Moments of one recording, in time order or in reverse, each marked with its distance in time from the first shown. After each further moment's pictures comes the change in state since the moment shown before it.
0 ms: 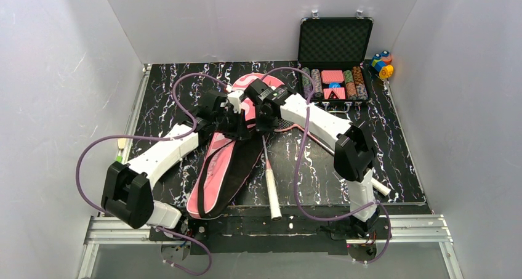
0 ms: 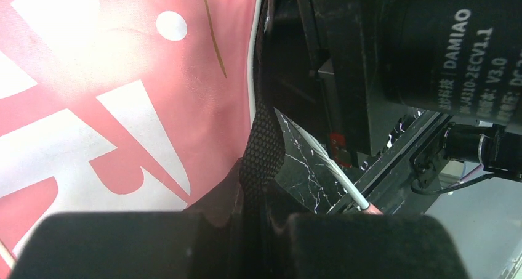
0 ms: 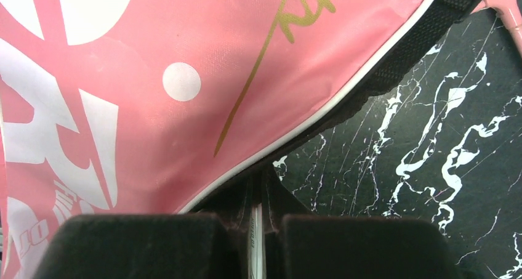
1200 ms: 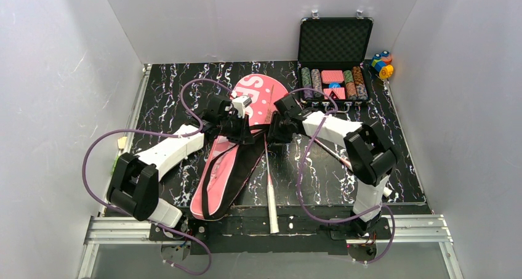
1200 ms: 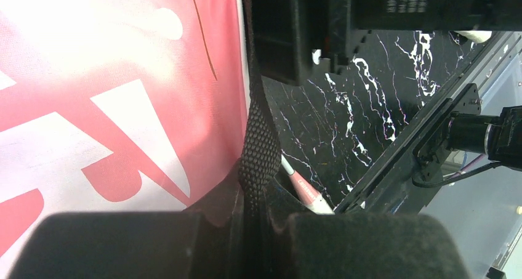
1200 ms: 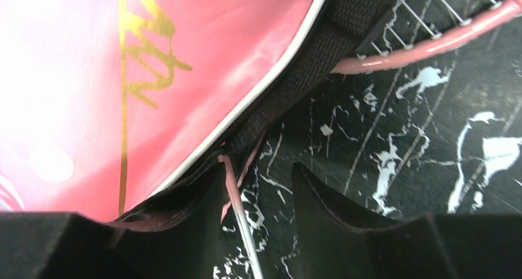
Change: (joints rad) left arm -0.011 0.081 -0.053 0.095 0.057 -0.003; right arm -0.166 -0.172 -0.613 0.606 -0.195 0.110
